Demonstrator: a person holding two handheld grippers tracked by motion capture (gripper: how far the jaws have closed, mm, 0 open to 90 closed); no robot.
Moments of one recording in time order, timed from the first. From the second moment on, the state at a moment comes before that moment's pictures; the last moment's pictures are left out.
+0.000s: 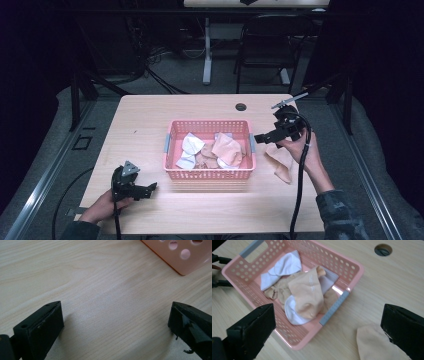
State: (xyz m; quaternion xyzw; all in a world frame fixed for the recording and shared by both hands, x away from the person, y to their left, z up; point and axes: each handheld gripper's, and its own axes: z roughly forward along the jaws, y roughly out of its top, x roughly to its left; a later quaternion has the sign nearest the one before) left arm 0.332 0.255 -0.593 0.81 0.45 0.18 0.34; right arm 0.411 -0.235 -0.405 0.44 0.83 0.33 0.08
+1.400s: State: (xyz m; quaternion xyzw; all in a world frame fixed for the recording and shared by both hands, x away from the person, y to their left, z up) left arm 0.332 0.255 -0.593 0.81 0.45 0.18 0.34; right arm 0.485 -0.138 -0.482 0.43 0.88 0.19 0.02
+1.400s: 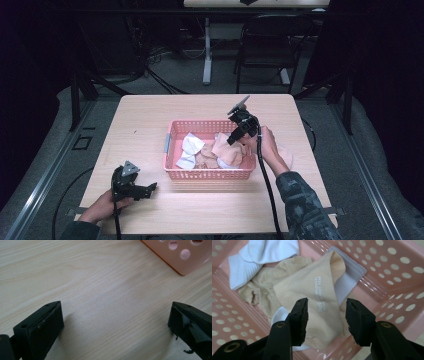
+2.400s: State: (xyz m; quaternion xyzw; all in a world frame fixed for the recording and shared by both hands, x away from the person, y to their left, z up) left arm 0.332 0.255 -0.593 0.81 0.45 0.18 0.34; right arm 0.482 -0.134 -0.495 0.44 0.88 0.17 0.00
